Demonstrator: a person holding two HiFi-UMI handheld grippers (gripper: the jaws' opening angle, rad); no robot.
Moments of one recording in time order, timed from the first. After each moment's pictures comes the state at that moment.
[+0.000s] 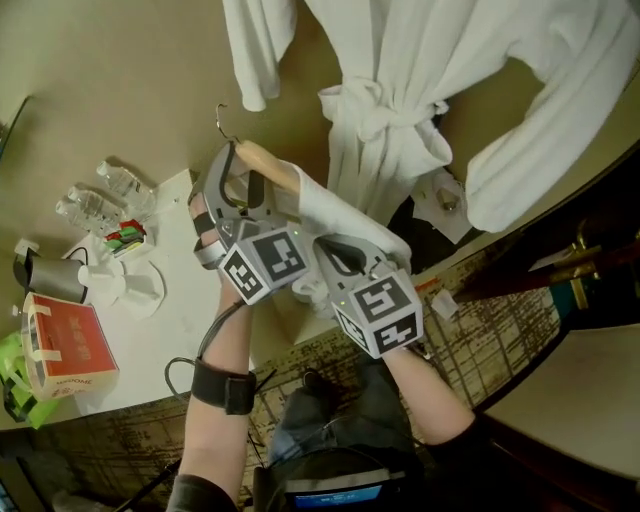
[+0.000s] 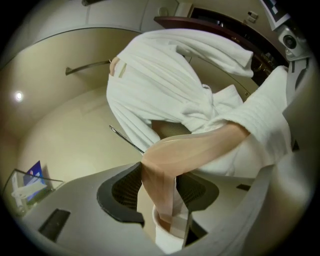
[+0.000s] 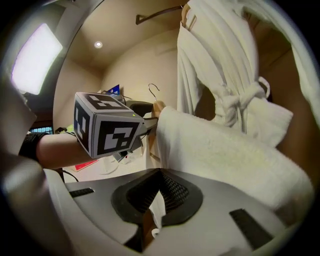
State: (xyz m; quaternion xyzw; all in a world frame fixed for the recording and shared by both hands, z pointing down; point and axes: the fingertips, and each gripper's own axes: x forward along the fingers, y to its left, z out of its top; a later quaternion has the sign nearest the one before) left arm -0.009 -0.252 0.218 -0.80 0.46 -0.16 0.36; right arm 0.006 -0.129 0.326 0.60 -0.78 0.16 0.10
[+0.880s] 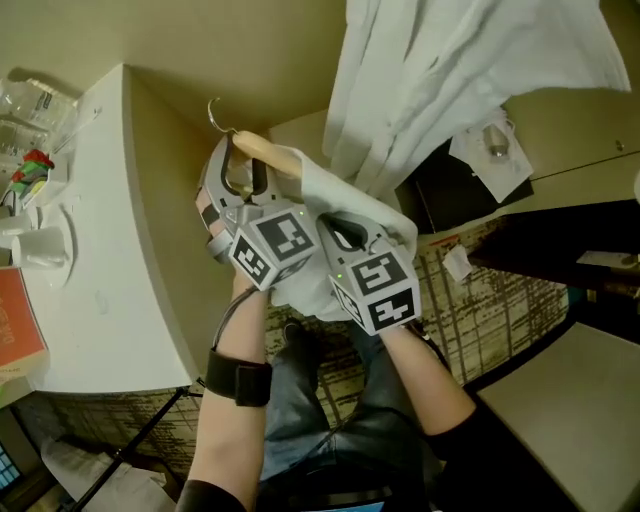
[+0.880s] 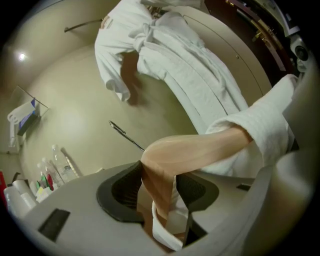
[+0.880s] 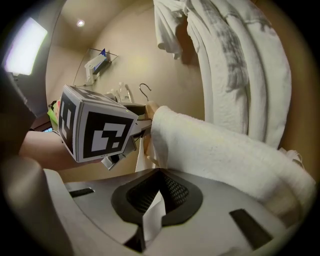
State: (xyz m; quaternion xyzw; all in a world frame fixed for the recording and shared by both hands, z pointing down) left arm -0.021 -0.270 0.555 -0.79 0.50 -0.28 0.22; right arm 0.017 -0.137 0.623 0.55 -0.77 0.28 0.16
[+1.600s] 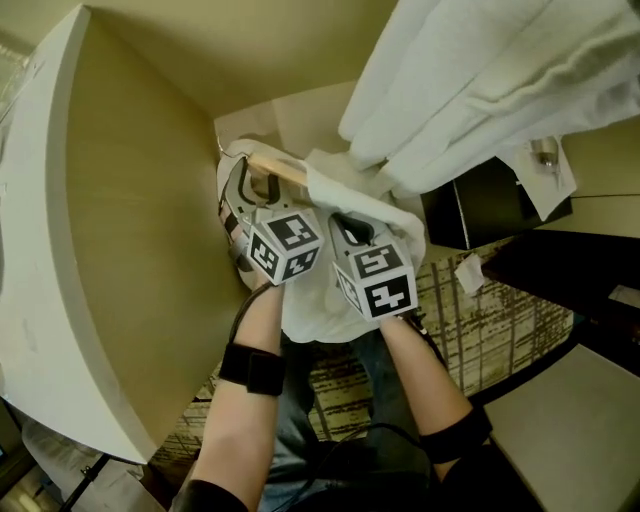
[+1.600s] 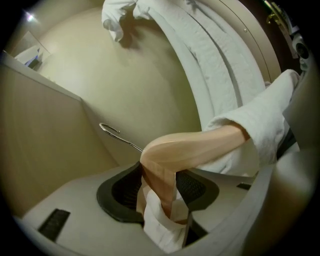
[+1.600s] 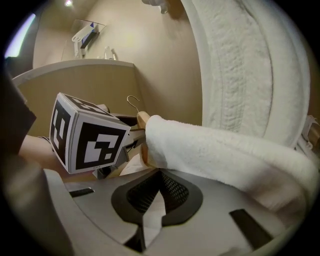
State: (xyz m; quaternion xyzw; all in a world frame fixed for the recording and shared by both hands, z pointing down) left arm -0.054 -0.283 0.817 -0.78 0.52 -0.34 0.07; right arm 0.019 -0.158 0.829 0.53 -0.75 0.33 0.23
